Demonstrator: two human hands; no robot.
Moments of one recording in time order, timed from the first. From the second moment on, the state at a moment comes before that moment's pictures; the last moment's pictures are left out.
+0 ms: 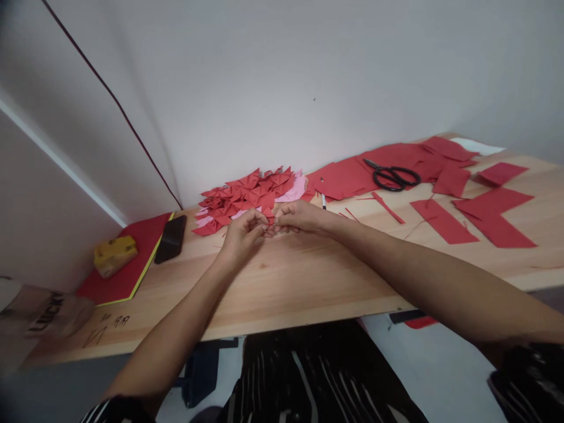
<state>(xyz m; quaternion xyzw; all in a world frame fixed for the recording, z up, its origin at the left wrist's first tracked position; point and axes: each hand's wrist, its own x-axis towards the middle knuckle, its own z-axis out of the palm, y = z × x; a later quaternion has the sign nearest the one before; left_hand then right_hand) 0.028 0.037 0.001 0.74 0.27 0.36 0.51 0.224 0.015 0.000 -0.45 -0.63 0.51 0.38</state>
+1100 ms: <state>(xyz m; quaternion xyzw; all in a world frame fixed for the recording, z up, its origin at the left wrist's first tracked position) 0.038 0.036 0.000 0.62 0.38 0.31 0.61 0.208 0.003 -0.005 -0.50 -0.70 0.31 0.40</state>
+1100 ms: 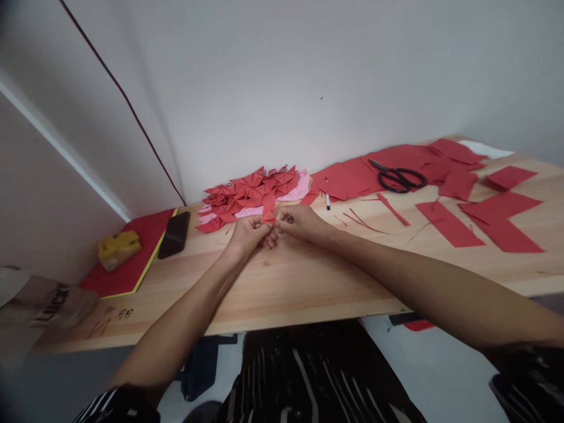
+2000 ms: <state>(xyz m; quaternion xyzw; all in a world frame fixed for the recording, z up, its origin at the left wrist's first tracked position) 0.035 0.035 0.000 0.63 0.38 0.30 0.61 0.217 0.010 -0.010 -0.46 -0.73 0.36 0.36</state>
